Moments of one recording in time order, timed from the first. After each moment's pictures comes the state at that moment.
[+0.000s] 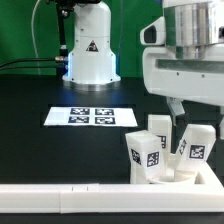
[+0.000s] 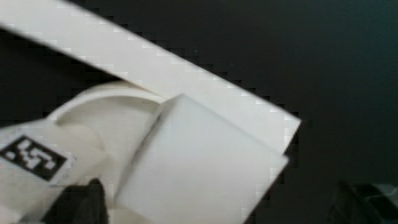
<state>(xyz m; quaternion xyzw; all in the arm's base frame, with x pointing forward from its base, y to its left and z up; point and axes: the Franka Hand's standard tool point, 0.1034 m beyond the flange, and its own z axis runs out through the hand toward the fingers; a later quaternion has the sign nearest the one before) 0.630 0.140 0.100 -0.90 0.44 -0.03 0.07</state>
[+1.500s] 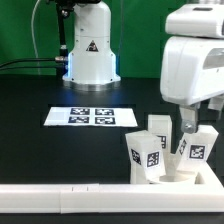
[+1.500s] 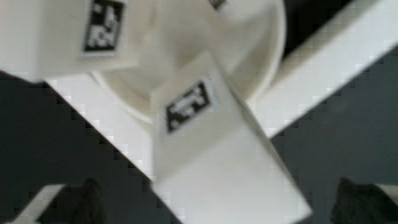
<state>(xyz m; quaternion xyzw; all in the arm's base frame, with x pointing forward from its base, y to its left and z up) 0.629 0.129 0.101 -0.90 -0.43 -0.03 -0.04</state>
